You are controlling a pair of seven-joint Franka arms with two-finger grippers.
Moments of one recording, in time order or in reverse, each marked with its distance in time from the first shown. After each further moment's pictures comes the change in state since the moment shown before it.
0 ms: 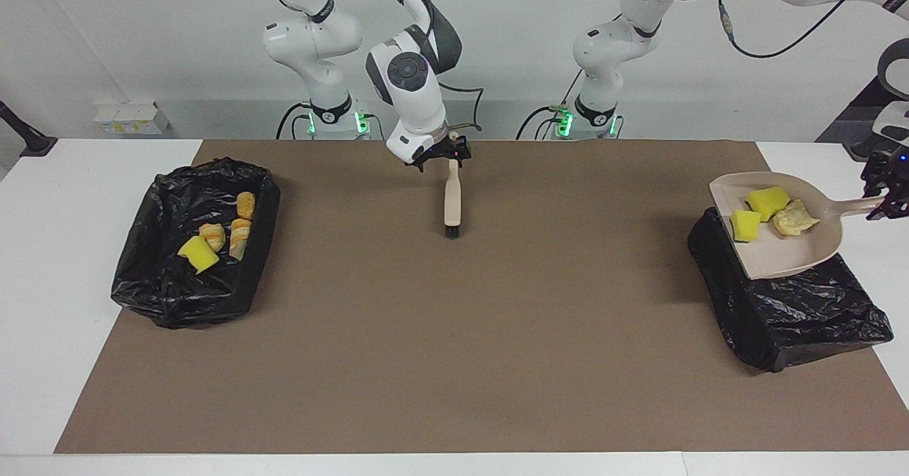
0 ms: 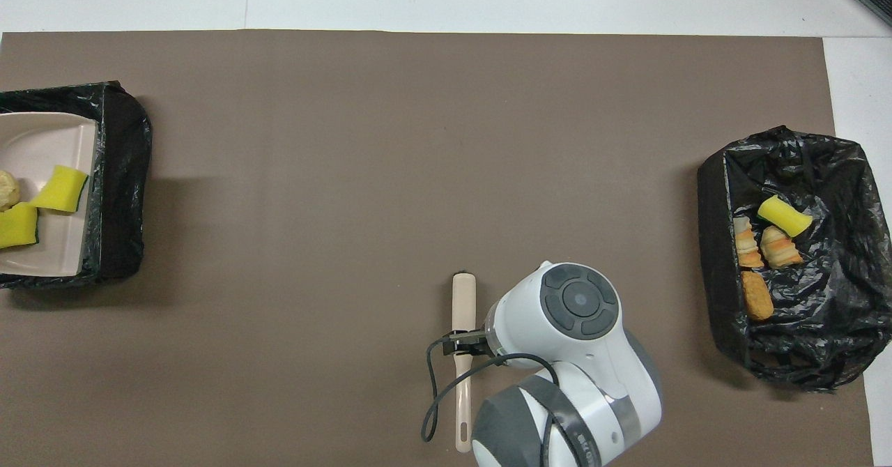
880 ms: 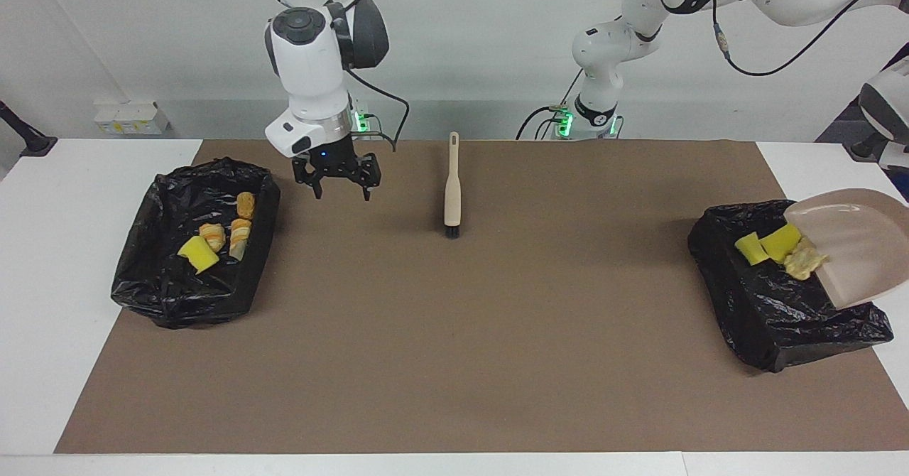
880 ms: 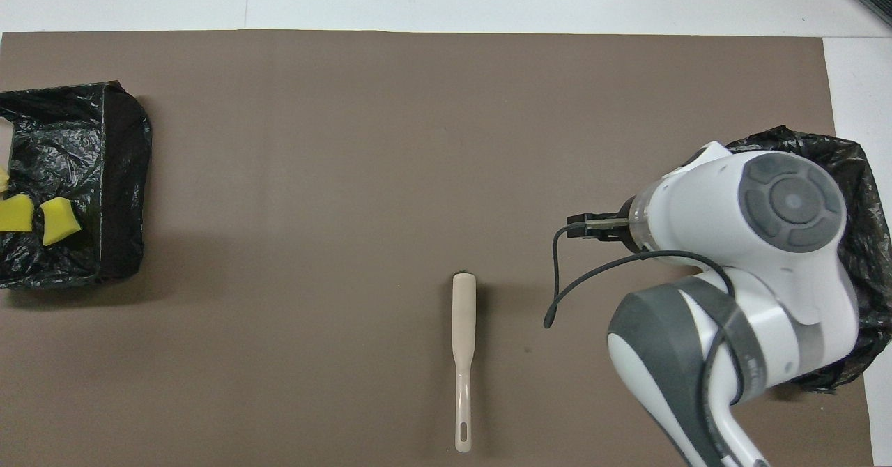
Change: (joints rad) left arm -0.116 0.044 0.009 0.007 0.704 0.103 -0.357; right arm -0.340 -0.026 -0.010 0.263 -0.246 -0.118 -0.108
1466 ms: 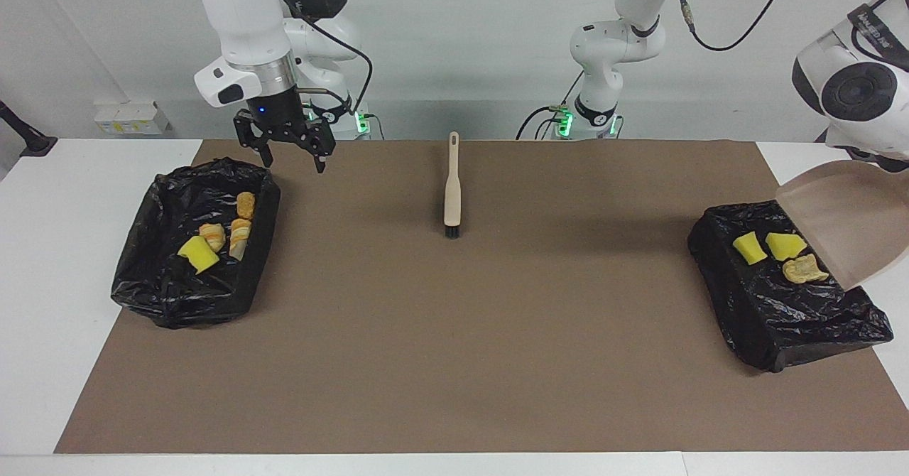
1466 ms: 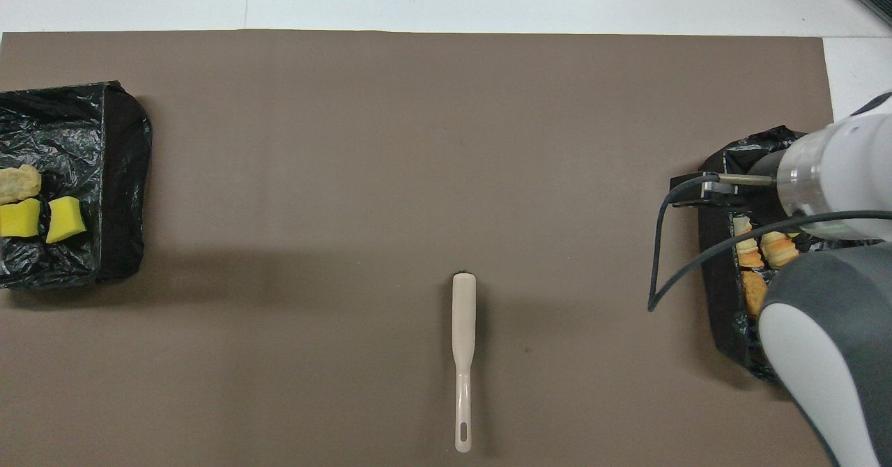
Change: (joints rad) left arm -0.207 -0.175 -0.006 -0.126 0.085 -0.277 -0.210; right arm -0.041 -0.020 -0.050 0.200 -0.001 -0.215 -0.015
